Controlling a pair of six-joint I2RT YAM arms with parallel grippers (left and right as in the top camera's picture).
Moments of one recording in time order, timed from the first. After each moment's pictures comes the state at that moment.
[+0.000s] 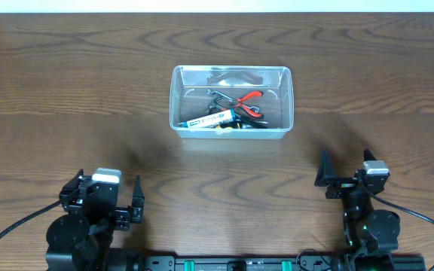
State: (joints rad) left arm -0.07 0.23 0.69 -0.90 -0.04 0.17; right arm 0.08 0.01 0.01 -0.07 0.01 0.12
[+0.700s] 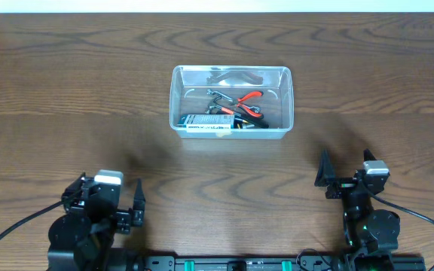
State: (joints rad) left arm -0.07 0.23 0.69 -0.96 -0.02 0.17; right arm 0.08 0.01 0.01 -0.07 0.01 0.12
